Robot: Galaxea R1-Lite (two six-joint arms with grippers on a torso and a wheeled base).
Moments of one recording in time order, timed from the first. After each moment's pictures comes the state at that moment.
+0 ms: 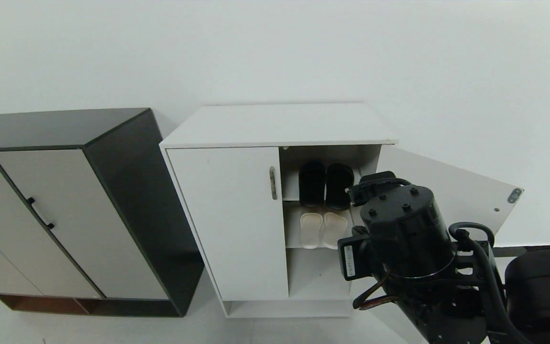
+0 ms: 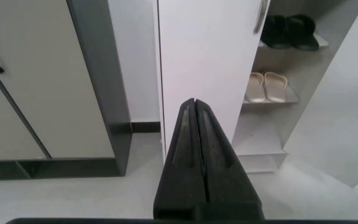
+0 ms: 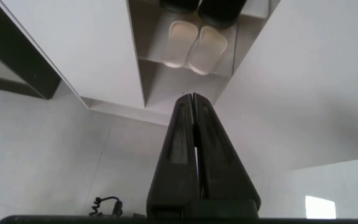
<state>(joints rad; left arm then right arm) 0.00 0.00 0.00 0.00 0.00 -0.01 1.00 1.72 -0.97 -0.27 -0.77 0.30</state>
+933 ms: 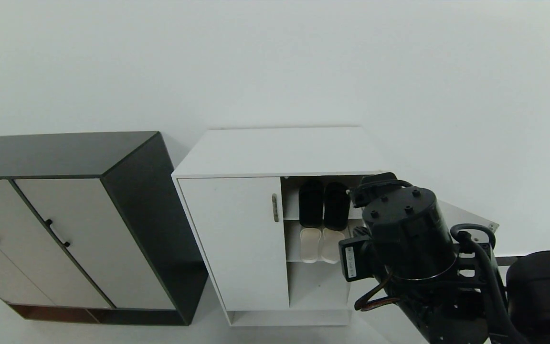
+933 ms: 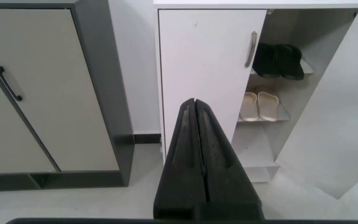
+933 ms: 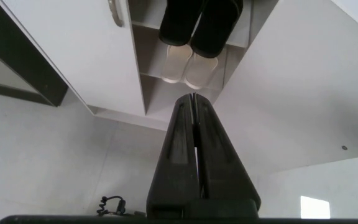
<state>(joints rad) 0.00 0.00 0.00 0.00 0.00 -0.01 1.00 1.72 -0.96 -0.28 -0.77 0.29</state>
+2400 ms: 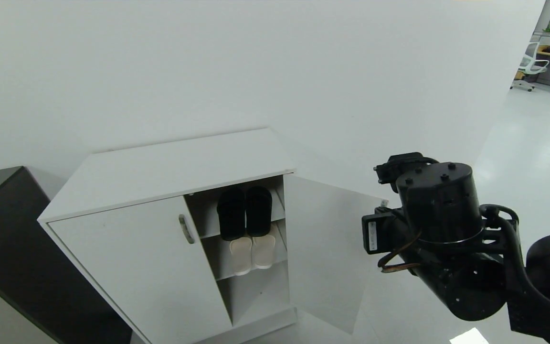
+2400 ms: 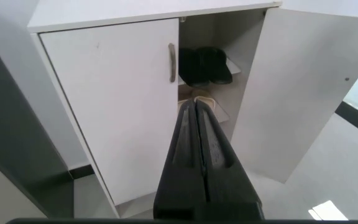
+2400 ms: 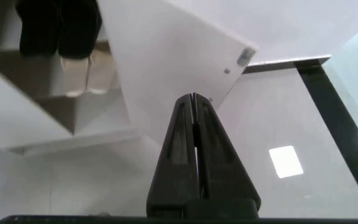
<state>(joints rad) 0.00 0.00 0.00 0.00 0.00 -0.01 0.88 1.69 -0.94 -0.35 -0.78 0.22</state>
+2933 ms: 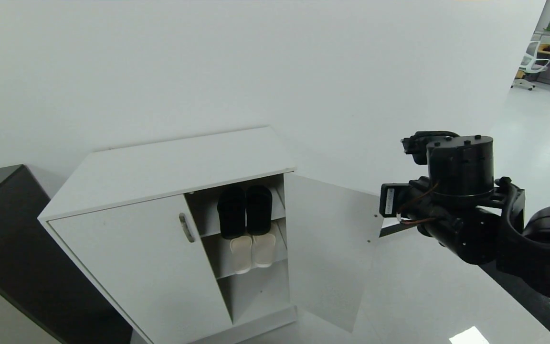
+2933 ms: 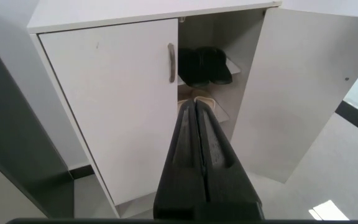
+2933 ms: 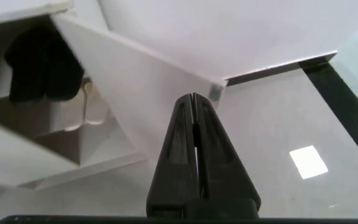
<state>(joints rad) 0.00 0.00 0.00 0.00 0.00 -0.01 0.68 1.72 -0.97 -0.47 -0.61 0.21</state>
